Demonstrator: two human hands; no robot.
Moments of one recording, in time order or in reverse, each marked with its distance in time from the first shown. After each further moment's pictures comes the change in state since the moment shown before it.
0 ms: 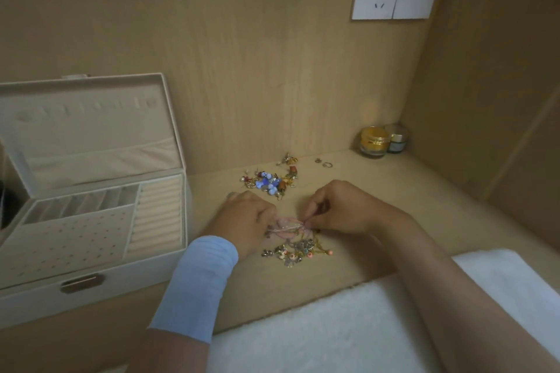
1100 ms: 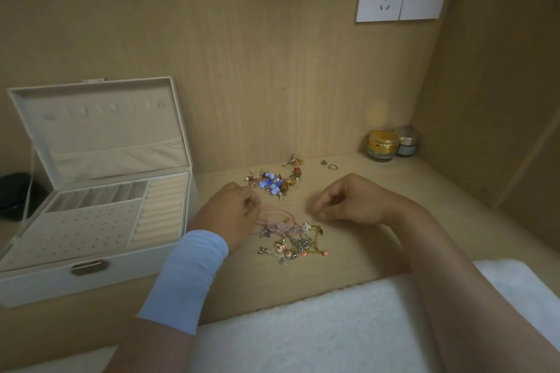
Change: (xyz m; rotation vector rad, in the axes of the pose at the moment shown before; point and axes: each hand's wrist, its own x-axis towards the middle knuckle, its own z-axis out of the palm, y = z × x) left_hand -0.012 0.008 -0.015 -0.039 0.162 -0.189; right_hand -0.003 0.022 -0.026 0.143 -0.066 -0.018
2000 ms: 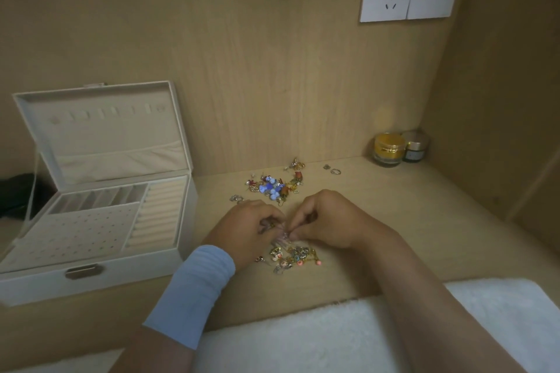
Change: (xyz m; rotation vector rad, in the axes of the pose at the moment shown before) left_hand 0.003 0.011 0.027 -0.103 -0.056 0.220; right_hand 0.011 -0.014 0.035 0.022 0.010 -0.107
